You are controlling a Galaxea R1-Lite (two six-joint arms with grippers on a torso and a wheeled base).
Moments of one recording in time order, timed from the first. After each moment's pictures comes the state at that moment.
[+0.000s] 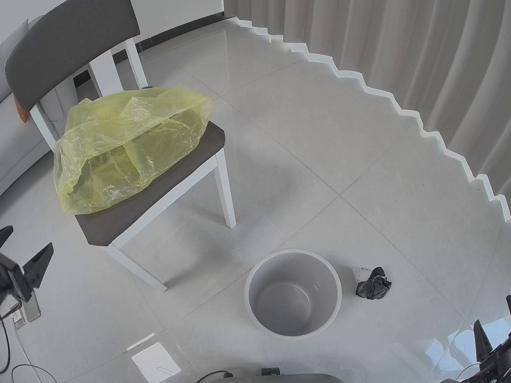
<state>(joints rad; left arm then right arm) 0.02 0.72 -0.48 -0.03 0.00 0.20 0.00 0.02 -0.02 -0.01 0.04 -0.06</state>
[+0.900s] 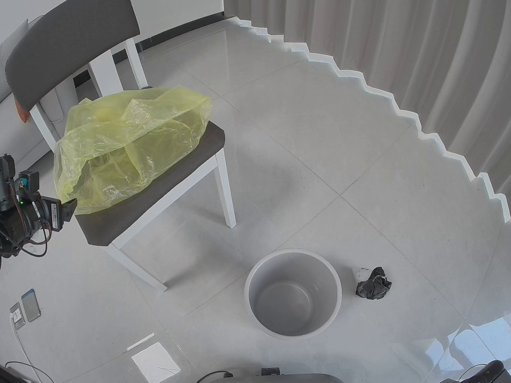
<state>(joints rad) 0.16 1.39 -0.65 -0.39 0.09 0.26 0.00 0.40 -0.60 -0.10 0.15 0.13</state>
